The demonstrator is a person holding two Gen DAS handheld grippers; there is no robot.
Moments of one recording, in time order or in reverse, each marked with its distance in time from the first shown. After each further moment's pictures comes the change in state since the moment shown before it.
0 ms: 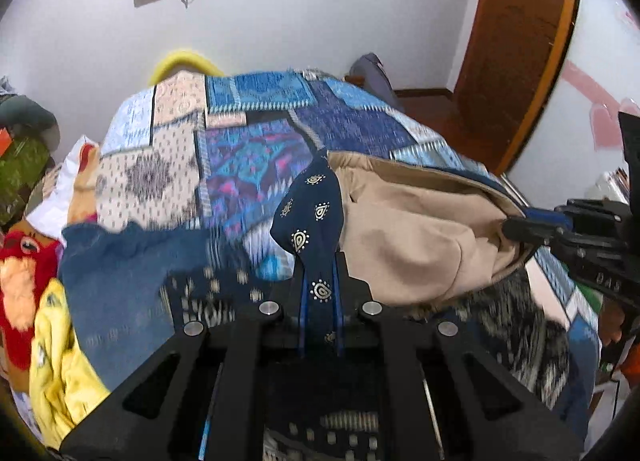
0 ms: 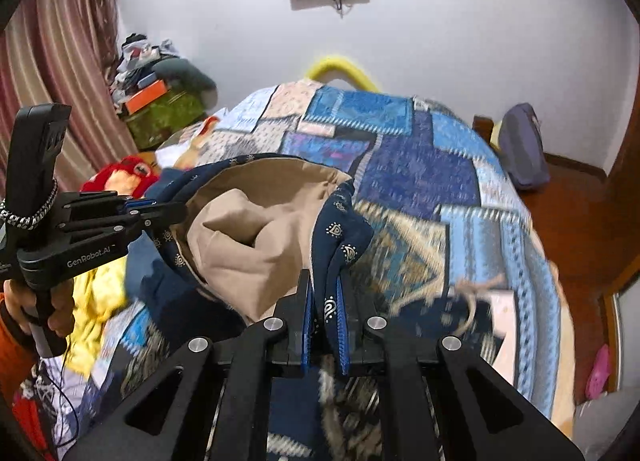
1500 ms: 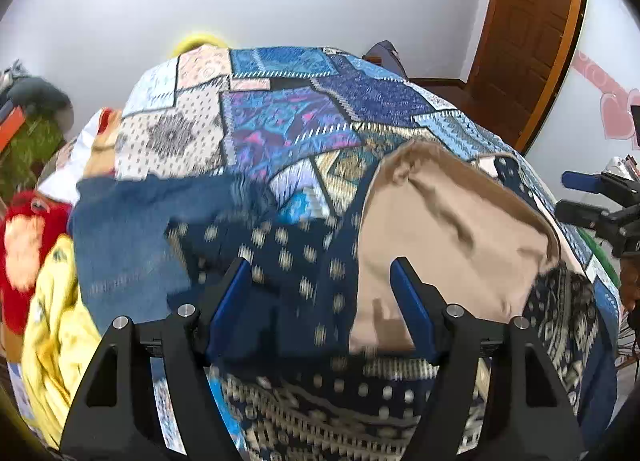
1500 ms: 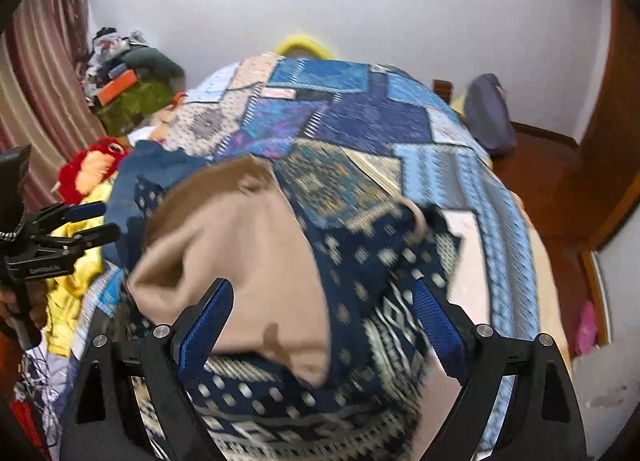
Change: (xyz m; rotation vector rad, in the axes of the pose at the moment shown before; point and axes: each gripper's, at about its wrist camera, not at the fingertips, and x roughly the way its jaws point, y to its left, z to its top) left arm -0.001 0.014 -0.043 -0.014 0.016 0.052; right arm -0.014 -0.021 -0.057 0.053 0.051 -0.099
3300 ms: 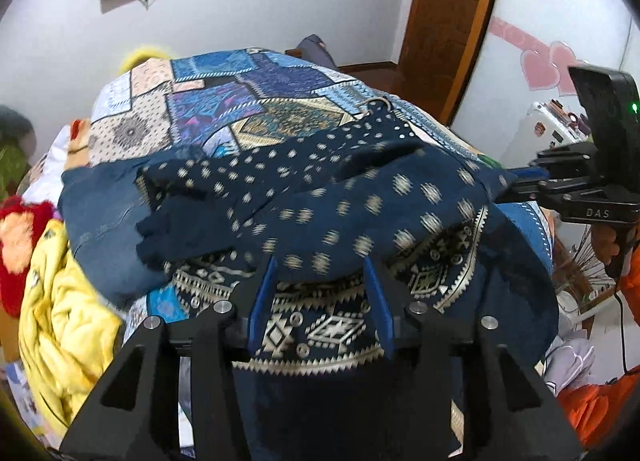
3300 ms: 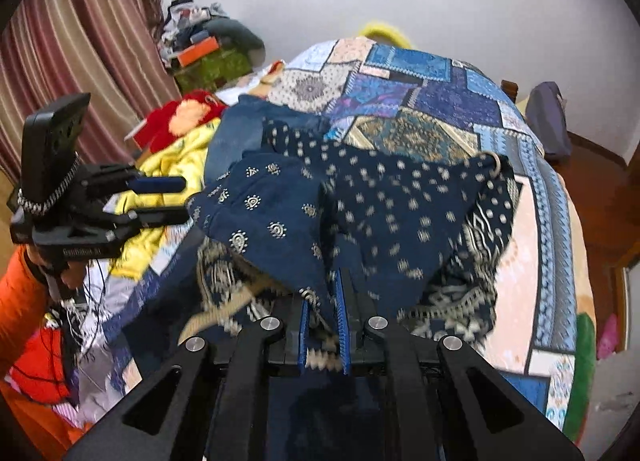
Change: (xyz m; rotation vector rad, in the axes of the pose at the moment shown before) left arm -0.122 -0.053 -0.096 0.122 0.015 -0.168; right arm -0.107 0.066 -0.093 -0.141 0.068 0.197
